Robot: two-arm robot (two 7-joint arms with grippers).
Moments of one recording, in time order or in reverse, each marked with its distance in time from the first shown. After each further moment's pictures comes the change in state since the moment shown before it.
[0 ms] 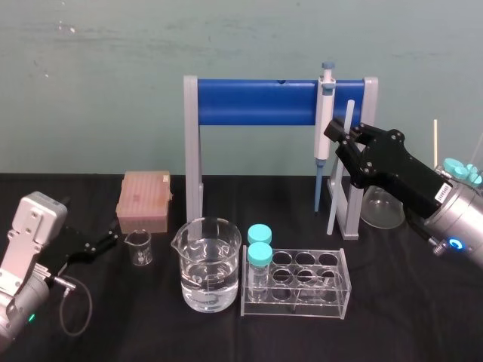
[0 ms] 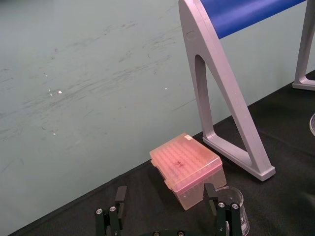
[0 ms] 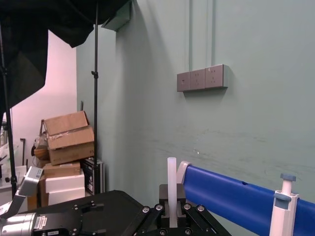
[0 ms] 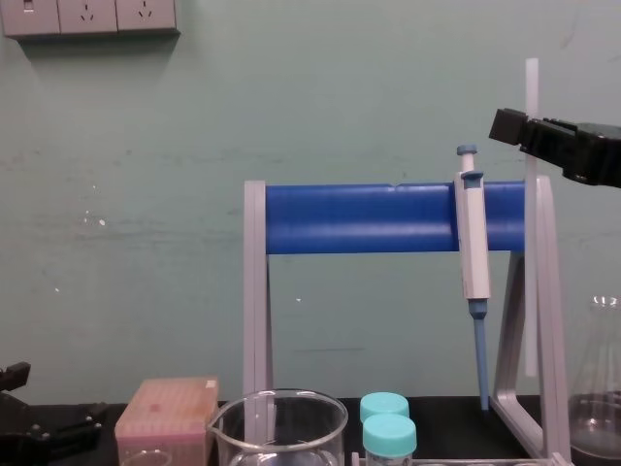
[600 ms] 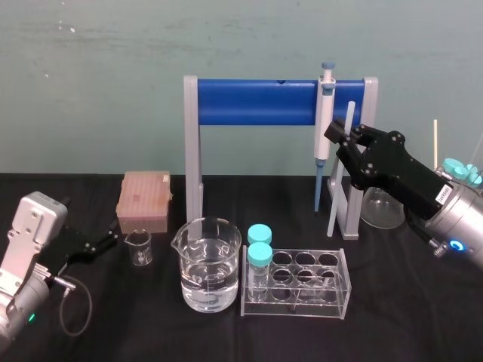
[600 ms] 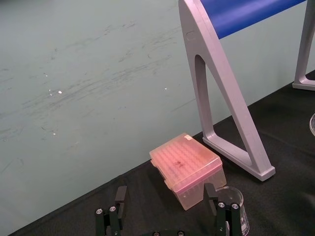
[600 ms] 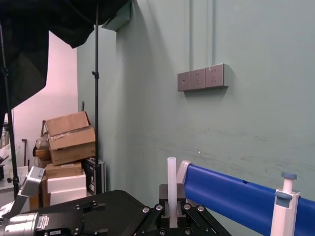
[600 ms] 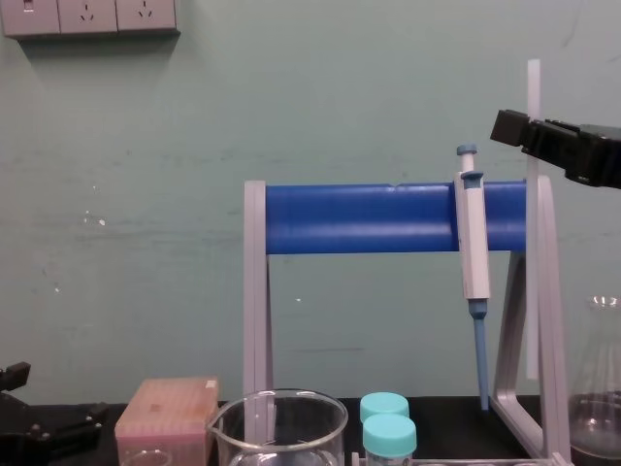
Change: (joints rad) left arm 0.000 0.000 0.000 0.000 0.000 0.000 0.000; right arm -0.005 0.004 0.001 -0.004 0.008 0.002 0.003
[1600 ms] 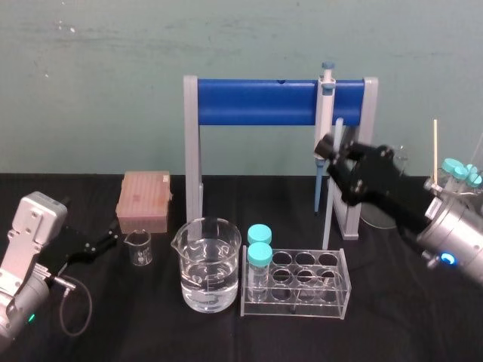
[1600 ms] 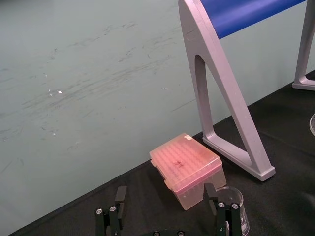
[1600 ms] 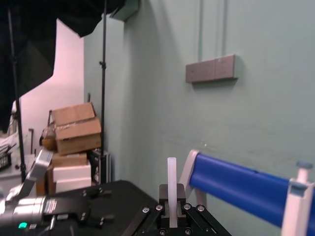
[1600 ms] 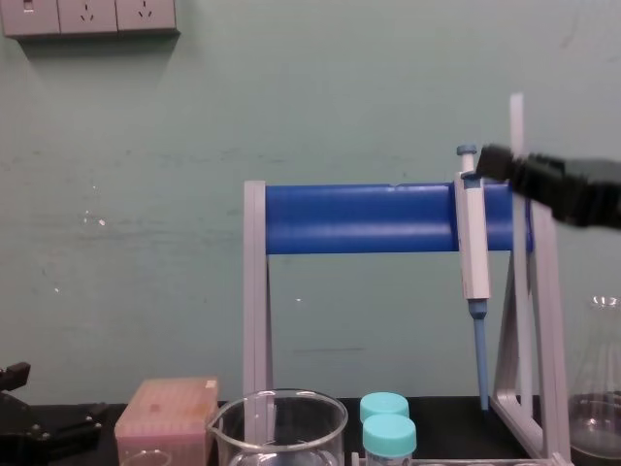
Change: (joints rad) left arm 0.000 0.000 0.000 0.000 0.000 0.000 0.000; right arm -0.005 -0.001 -0.030 0.024 -0.035 -0.030 0.022
